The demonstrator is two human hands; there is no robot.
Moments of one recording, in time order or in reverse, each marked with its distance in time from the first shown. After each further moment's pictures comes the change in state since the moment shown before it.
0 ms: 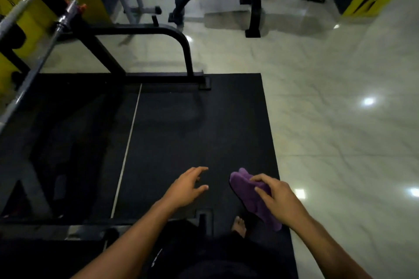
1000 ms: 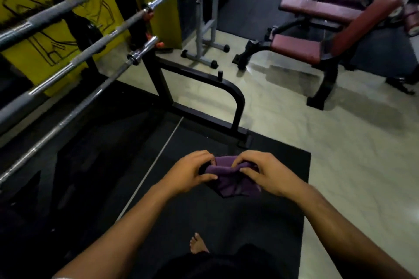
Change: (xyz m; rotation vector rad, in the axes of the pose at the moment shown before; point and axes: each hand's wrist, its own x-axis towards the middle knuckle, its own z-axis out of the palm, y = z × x) left_hand 0.215 0.000 -0.322 0.027 0.478 0.309; right_hand 0.434 -0.264 -0.123 -0.218 -0.398 -0.643
